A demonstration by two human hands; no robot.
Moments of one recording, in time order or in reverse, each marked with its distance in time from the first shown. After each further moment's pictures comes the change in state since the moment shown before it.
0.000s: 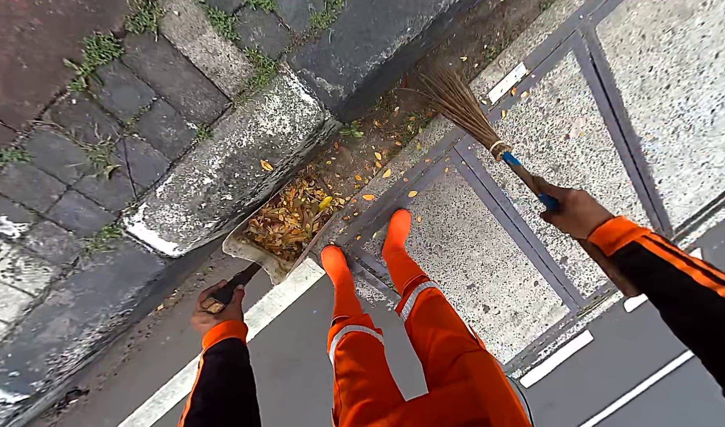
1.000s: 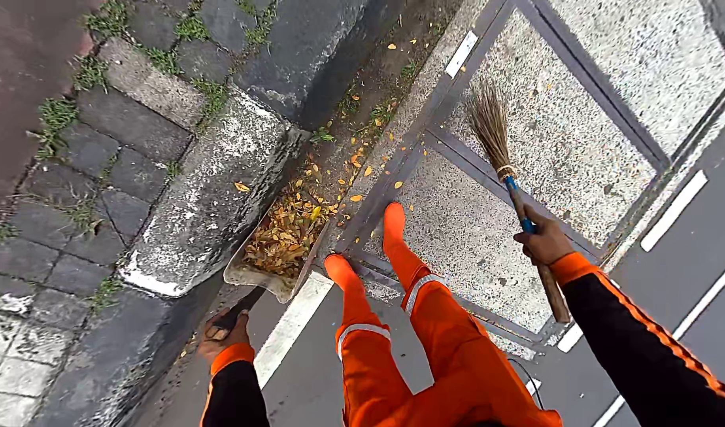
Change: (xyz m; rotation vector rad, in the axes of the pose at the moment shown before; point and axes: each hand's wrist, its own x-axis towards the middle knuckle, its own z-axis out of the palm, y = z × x) left_hand -0.008 -0.007 -0.005 0.038 -0.032 0.034; right_hand -0.092 0.037 0.157 0.830 0.027 0.365
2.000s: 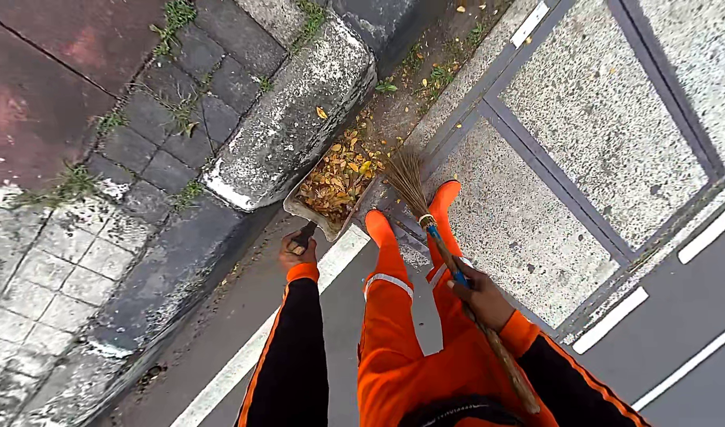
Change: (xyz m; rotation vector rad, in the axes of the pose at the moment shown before) left_hand 0.025 -0.073 -0.023 0.046 -0.152 0.041; right_hand -0.206 0.026 0.294 0.195 -0.432 -0.110
